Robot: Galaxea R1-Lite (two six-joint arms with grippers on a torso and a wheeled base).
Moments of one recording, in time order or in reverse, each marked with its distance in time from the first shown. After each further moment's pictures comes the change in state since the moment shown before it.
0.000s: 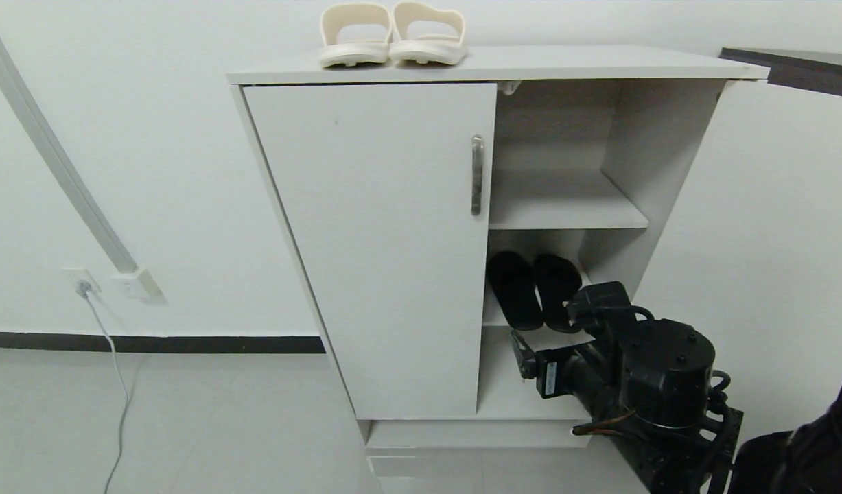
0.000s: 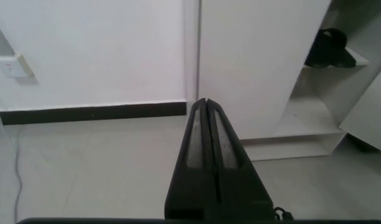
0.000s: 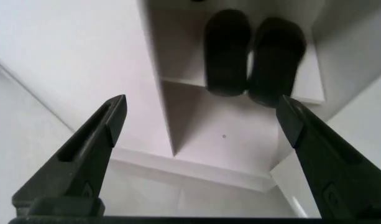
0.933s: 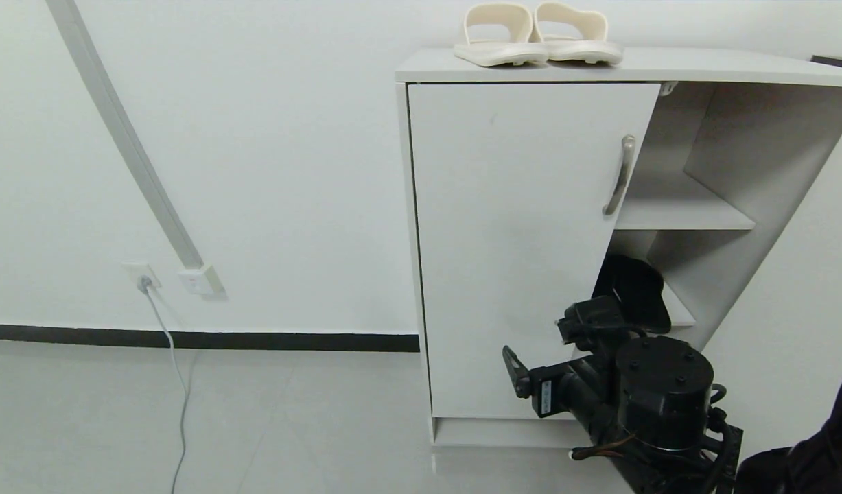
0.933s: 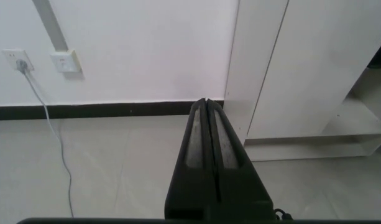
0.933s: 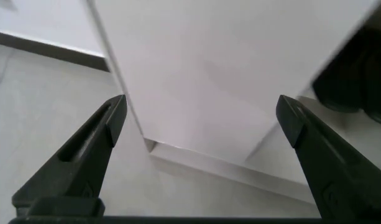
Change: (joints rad) left arm -0.001 0.000 -0.001 0.001 0.005 -0.006; right arm 0.023 0.008 0.037 -0.036 0.011 -0.017
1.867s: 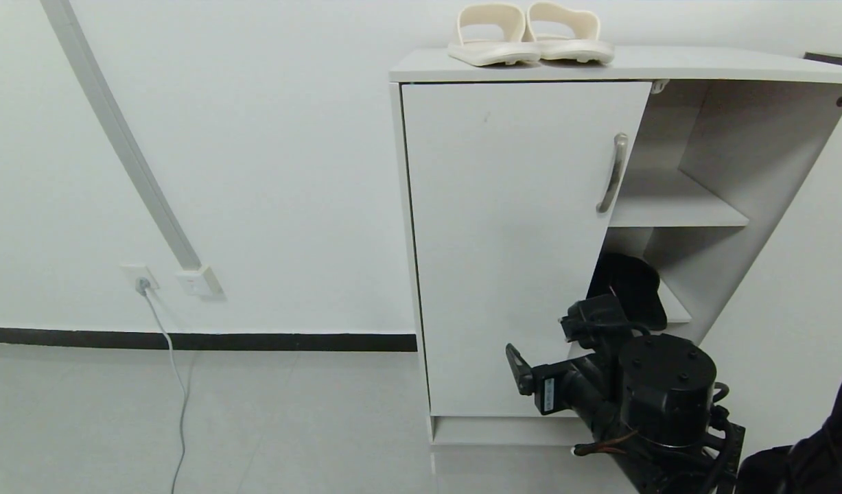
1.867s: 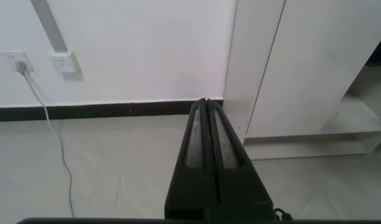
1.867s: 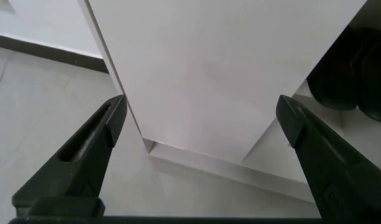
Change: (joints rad) left arm 0.000 0.000 0.000 0.000 -0.001 0.000; right arm 0.000 0.000 0.003 -0.004 0.000 -0.005
